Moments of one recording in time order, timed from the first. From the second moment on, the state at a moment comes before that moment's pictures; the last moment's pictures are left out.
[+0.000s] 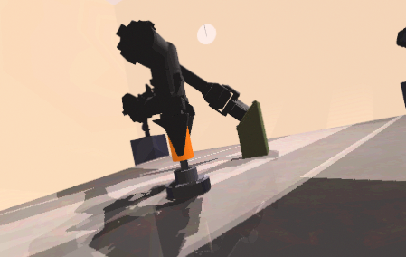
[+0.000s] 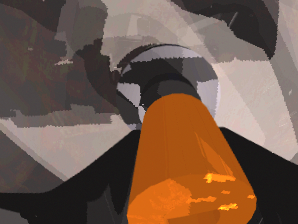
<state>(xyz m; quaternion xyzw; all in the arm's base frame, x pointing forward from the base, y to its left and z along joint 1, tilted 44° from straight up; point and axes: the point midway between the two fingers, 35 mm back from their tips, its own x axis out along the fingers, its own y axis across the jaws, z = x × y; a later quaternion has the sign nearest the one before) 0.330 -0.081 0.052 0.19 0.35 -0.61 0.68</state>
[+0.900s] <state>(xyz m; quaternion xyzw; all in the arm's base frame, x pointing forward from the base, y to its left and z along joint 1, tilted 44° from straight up) 0.334 -0.082 0.052 0.26 0.29 -0.64 0.66</state>
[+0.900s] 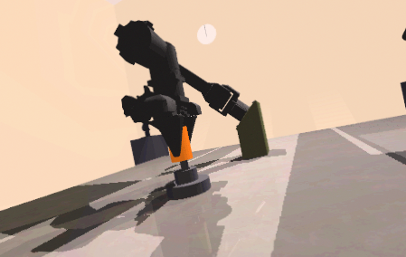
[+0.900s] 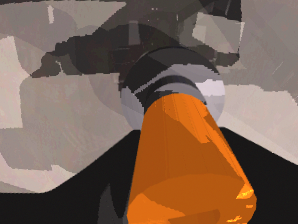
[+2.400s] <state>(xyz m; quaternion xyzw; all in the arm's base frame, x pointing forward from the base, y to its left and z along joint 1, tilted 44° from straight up) 0.332 -0.079 0.053 0.37 0.17 -0.69 0.60</state>
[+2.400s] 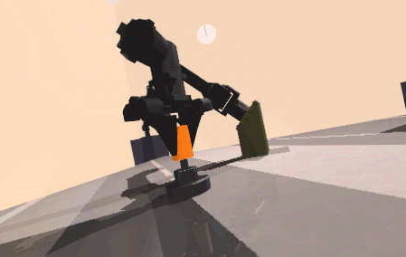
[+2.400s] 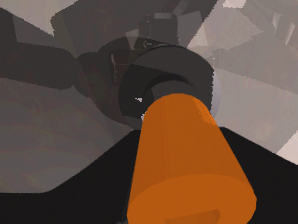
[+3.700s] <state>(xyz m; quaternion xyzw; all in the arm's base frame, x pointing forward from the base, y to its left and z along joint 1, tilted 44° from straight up) 0.333 -0.085 0.048 0.39 0.15 -0.69 0.60</state>
